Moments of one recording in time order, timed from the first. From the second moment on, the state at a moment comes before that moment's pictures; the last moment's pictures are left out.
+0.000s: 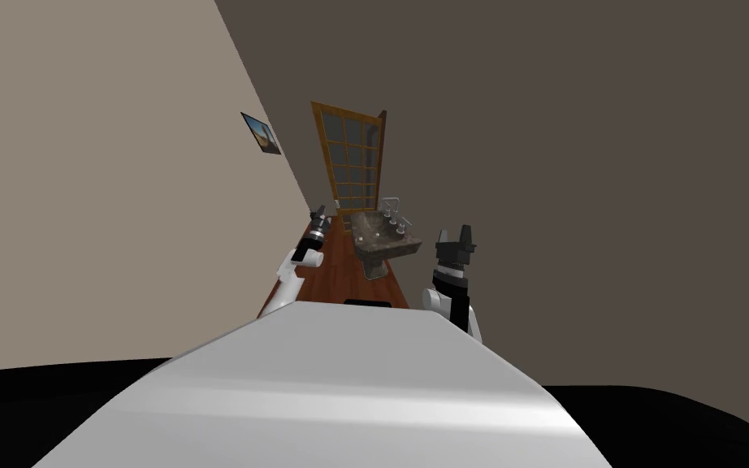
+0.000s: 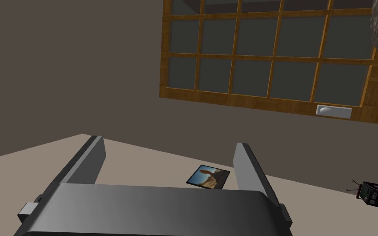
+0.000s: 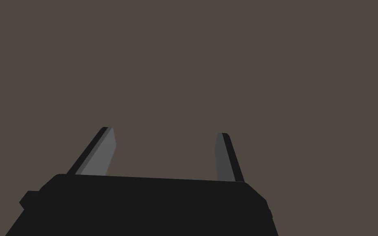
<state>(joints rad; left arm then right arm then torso) -0.03 0.25 0.07 -1.86 0.05 -0.07 0.08 0.47 0.03 -0.07 -2.30 0.04 -0.45 -0.16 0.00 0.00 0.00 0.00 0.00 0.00</state>
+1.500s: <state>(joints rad) -0.41 0.34 0.09 -1.45 0.04 0.24 0.02 0.47 0.03 -0.07 -2.30 0.04 -0.45 -0.16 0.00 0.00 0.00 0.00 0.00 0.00</state>
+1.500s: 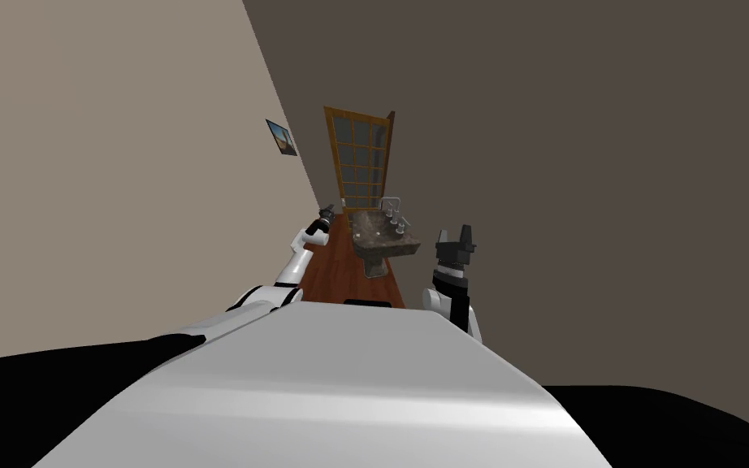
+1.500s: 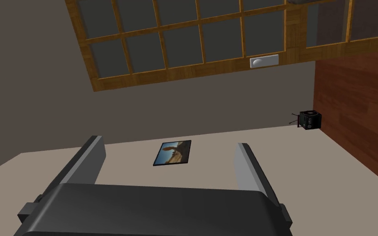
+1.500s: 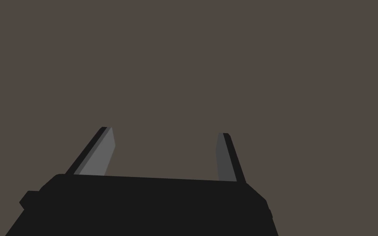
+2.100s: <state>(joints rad) -0.56 0.35 0.09 -1.26 0.05 0.35 0.01 0.47 0.03 -0.07 -2.30 0.04 -0.45 -0.16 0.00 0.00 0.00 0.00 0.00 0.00</state>
